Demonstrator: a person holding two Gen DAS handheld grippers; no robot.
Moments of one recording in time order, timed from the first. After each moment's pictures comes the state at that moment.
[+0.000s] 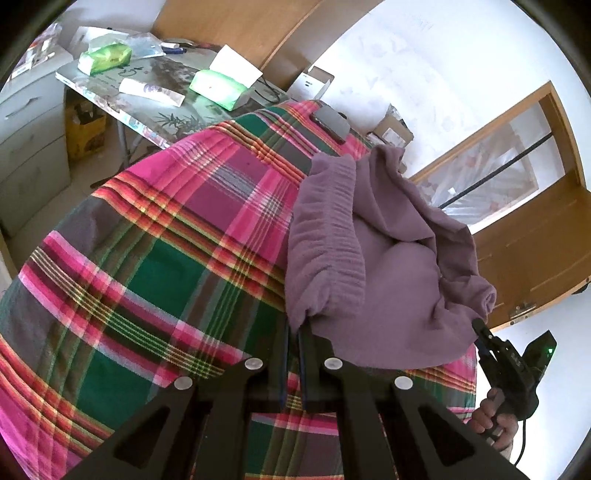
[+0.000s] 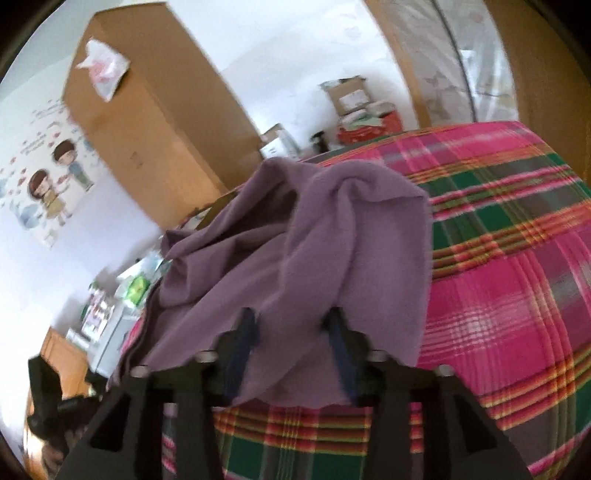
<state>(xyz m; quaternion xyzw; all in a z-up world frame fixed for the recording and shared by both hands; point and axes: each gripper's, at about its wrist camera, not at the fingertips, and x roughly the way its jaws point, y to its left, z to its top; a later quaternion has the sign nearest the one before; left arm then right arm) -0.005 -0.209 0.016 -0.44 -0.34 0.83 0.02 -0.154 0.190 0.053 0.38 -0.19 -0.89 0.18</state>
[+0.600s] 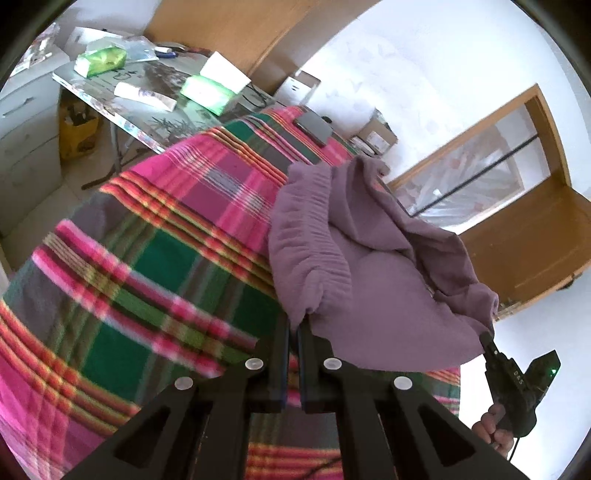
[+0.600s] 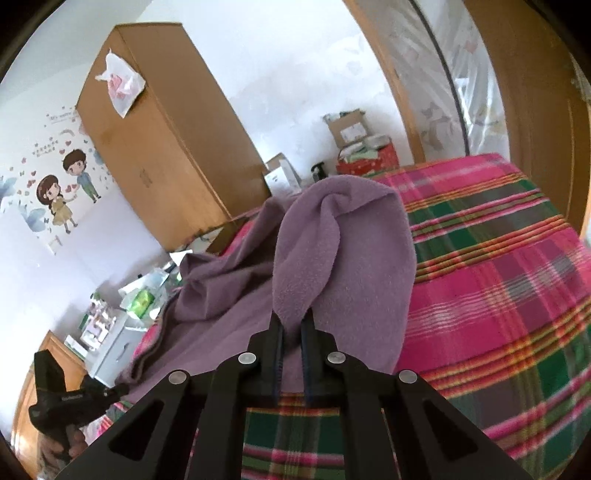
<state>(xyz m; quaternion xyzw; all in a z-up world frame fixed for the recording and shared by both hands) 0.023 -0.203 0.037 -0.42 -0.35 0.84 0.05 -0.088 0.206 0.096 0.31 -0.18 -0.92 0.17</state>
